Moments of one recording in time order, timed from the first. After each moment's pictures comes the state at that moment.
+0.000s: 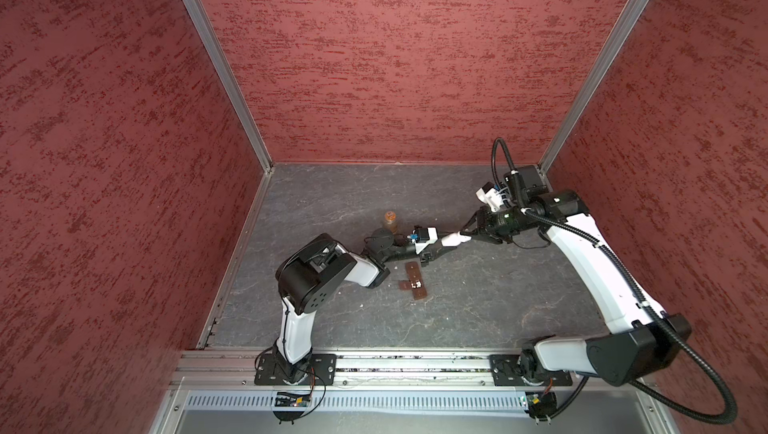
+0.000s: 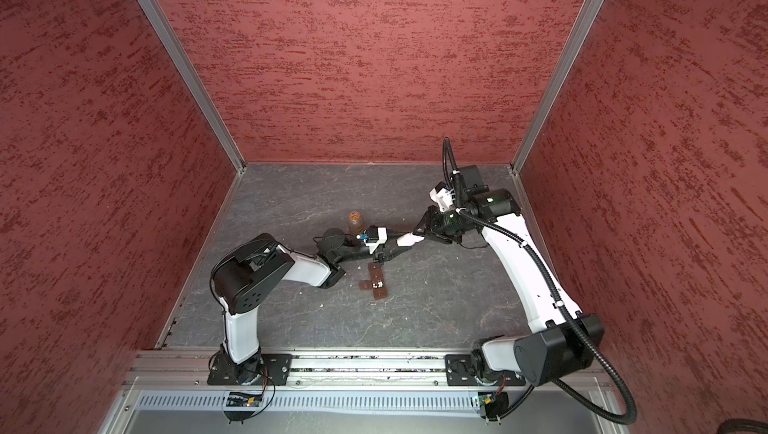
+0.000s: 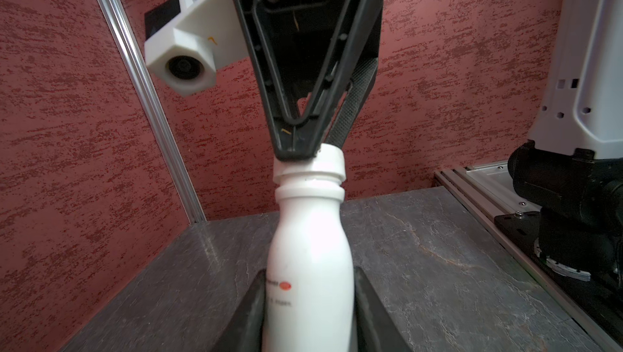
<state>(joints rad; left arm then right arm) -0.76 1.95 0.82 1.39 0.70 0.08 0.27 1.36 1.46 -1.20 -0.58 0.43</state>
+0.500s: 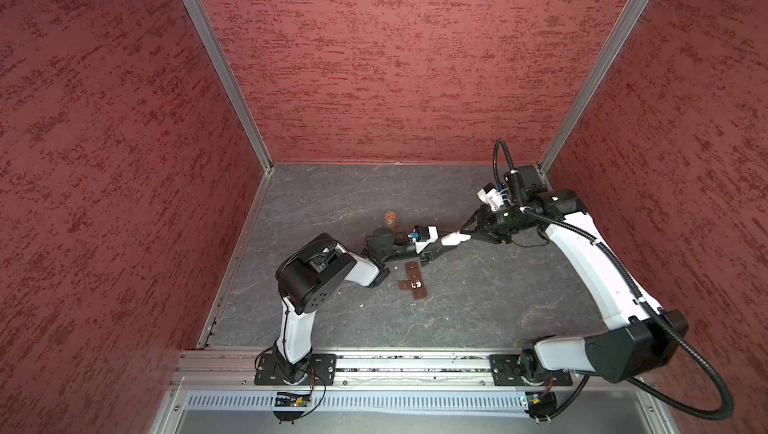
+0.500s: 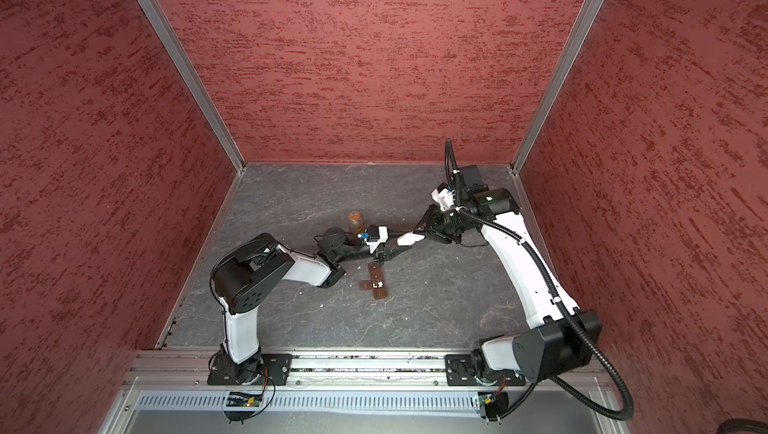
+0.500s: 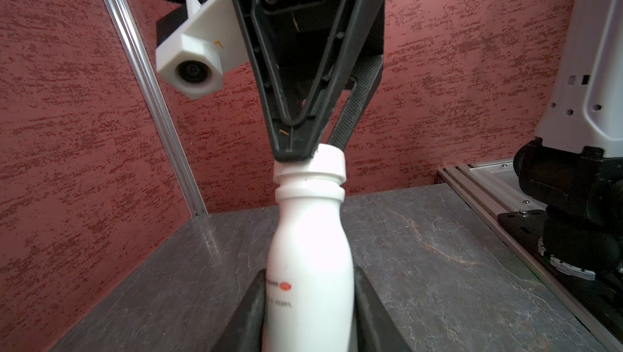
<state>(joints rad) -0.76 1.95 0.82 1.36 0.68 0.08 0.26 1.36 1.42 -1.15 -0.59 0.55</state>
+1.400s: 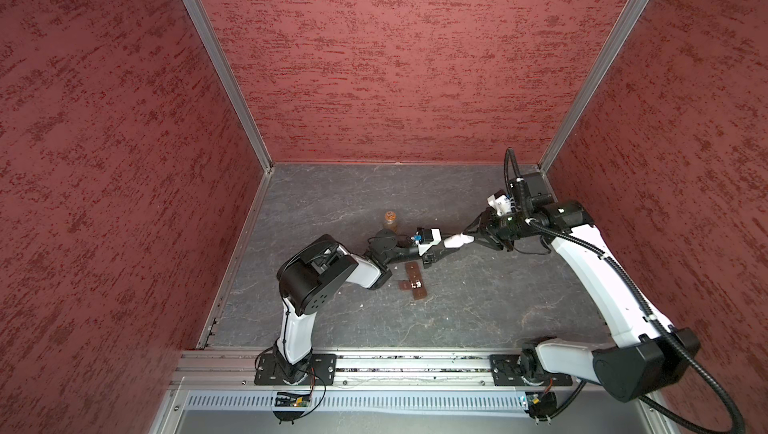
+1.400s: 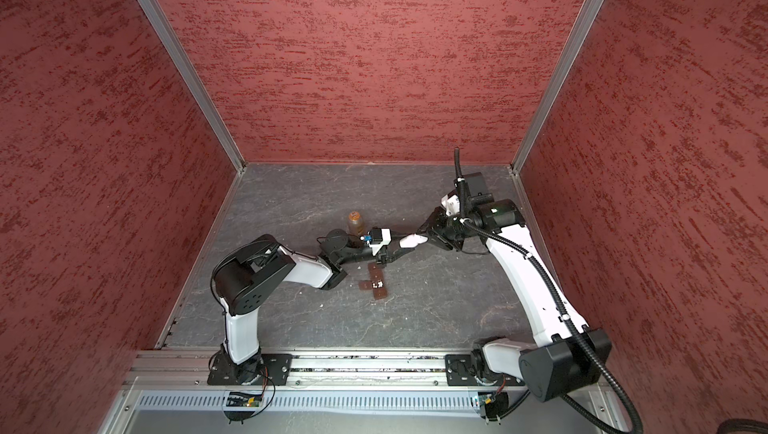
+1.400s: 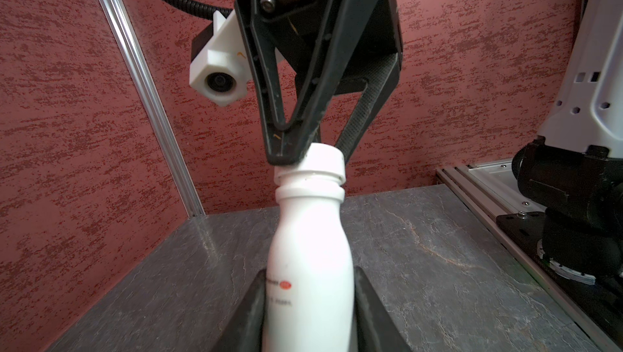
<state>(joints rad) -0.78 1.95 0.82 1.35 0.66 0.09 0.26 1.29 1.35 -1.11 -0.54 0.73</state>
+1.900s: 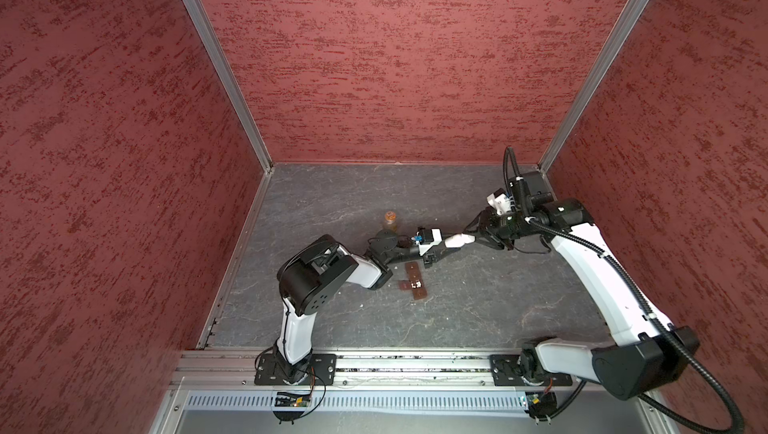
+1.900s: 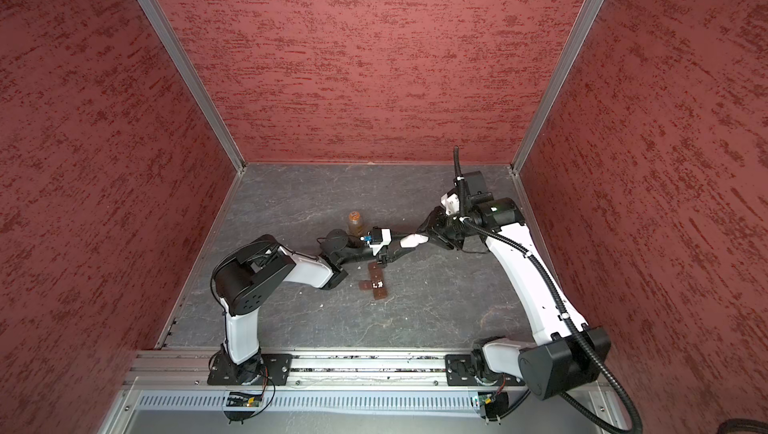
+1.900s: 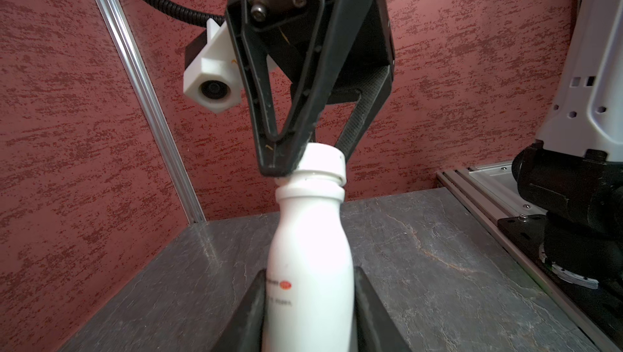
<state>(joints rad) -0.79 1.95 0.83 1.37 0.65 0.10 0.26 1.30 1.38 -1.13 -0.53 0.70</state>
